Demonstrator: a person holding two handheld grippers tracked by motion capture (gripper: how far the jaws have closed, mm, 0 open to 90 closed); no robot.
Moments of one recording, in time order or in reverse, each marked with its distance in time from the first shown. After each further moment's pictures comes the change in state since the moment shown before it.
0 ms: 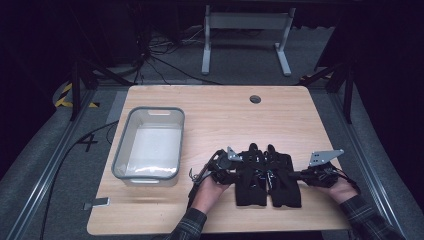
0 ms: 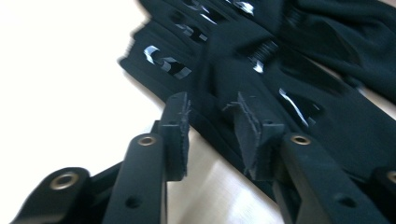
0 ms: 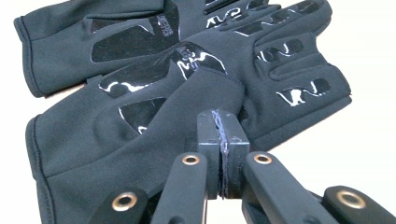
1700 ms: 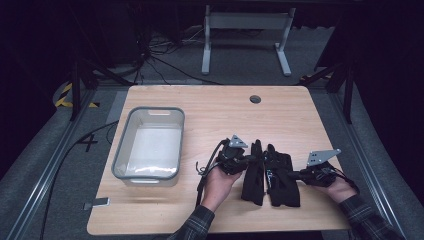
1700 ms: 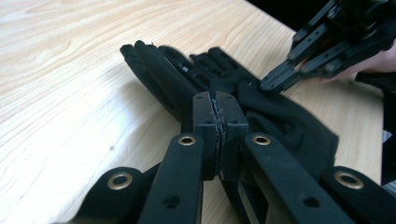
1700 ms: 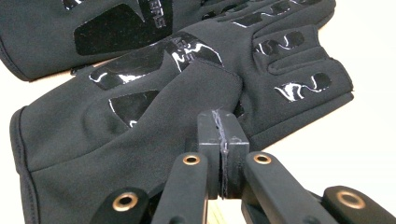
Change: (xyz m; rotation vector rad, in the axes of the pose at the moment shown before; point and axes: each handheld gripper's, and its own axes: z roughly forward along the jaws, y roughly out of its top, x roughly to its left) left arm -0.011 0.038 -0.015 -0.195 -0.150 -0.099; right arm -0.002 0.002 0.006 0.028 -0.009 -0.010
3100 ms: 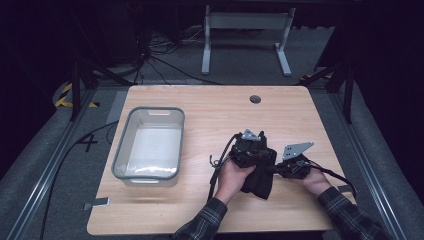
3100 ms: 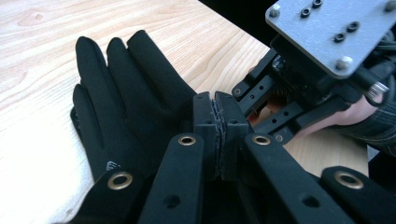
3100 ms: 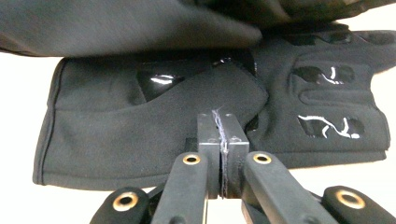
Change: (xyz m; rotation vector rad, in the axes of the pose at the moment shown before) left arm -0.002 0.020 0.036 -0.014 -0.061 -0.019; right arm 0.007 0.047 0.051 -0.033 0.064 -0.075
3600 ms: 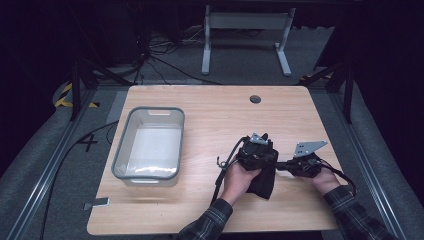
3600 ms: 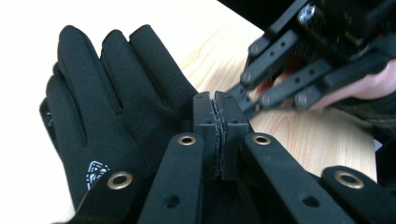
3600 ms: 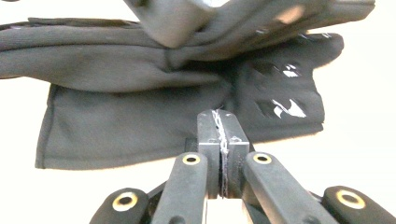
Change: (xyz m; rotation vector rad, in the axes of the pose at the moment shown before) left arm -0.007 -0.004 0.025 0.045 -0.025 0.012; right arm -0.009 -0.014 -0.031 -0.034 -0.066 0.038
